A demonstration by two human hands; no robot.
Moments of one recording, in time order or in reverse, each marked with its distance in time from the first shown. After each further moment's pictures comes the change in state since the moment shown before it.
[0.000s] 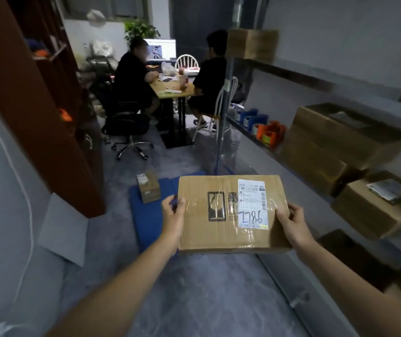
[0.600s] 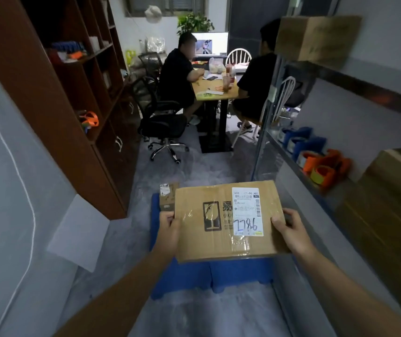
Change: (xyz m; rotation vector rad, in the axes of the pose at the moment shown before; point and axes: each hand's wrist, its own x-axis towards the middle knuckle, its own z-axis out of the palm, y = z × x) left_hand 0.218 0.017 0.101 0.101 0.216 -0.039; right_hand 0.313 -0.075 0.055 -0.002 -0.315 -0.089
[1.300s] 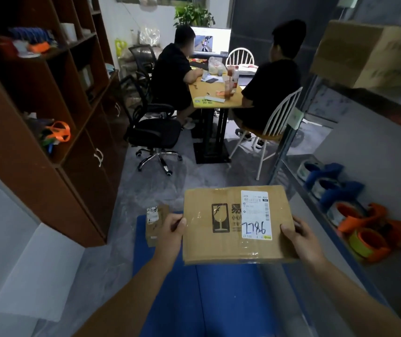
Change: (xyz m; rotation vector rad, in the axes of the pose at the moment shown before) left_hand 0.275 0.041 0.048 0.004 -0.090 0.089; right_hand 0.252 -0.079 0.059 0.023 0.108 0.036
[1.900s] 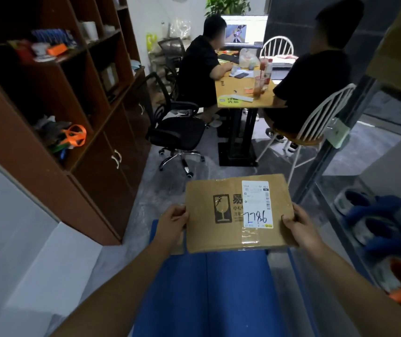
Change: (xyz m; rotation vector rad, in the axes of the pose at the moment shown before) left_hand 0.140 0.026 0.028 -0.013 0.123 -0.061; right_hand 0.183 -0.052 0.051 -0.016 -0.176 -0.002
